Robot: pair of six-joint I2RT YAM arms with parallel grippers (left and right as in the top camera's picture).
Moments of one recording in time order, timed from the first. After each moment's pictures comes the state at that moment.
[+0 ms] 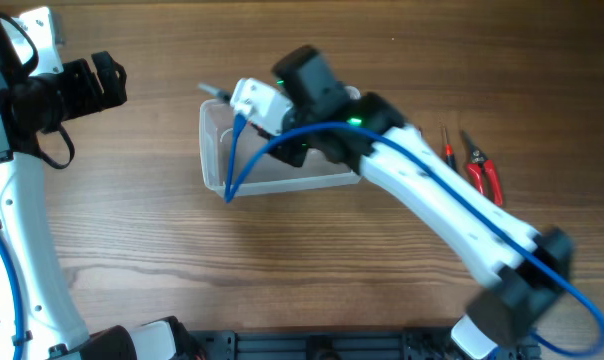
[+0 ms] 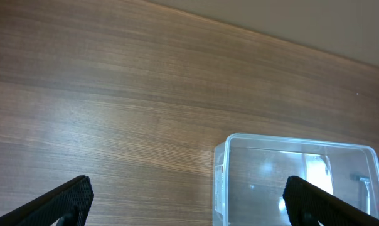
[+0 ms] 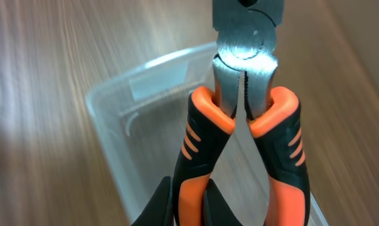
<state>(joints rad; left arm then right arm) 0.29 1.48 1.72 -1.11 0.24 -0.02 0.72 1.80 1.65 -0.76 -0.19 -0.54</state>
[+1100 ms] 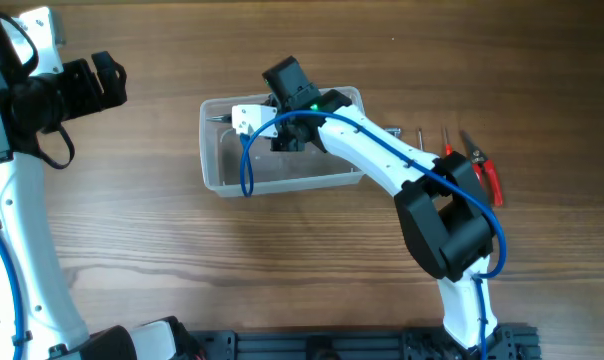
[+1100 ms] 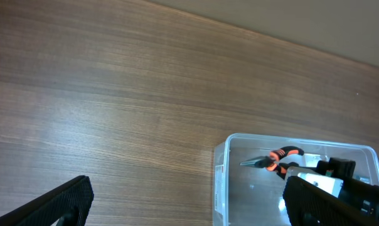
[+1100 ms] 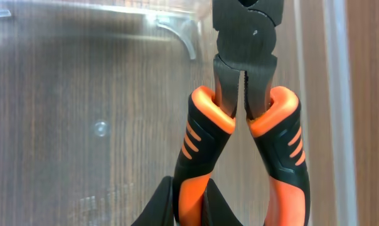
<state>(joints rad) 0.29 1.48 1.72 -1.11 0.24 -0.02 0.64 2.16 1.64 -0.50 -0.15 -1.00</state>
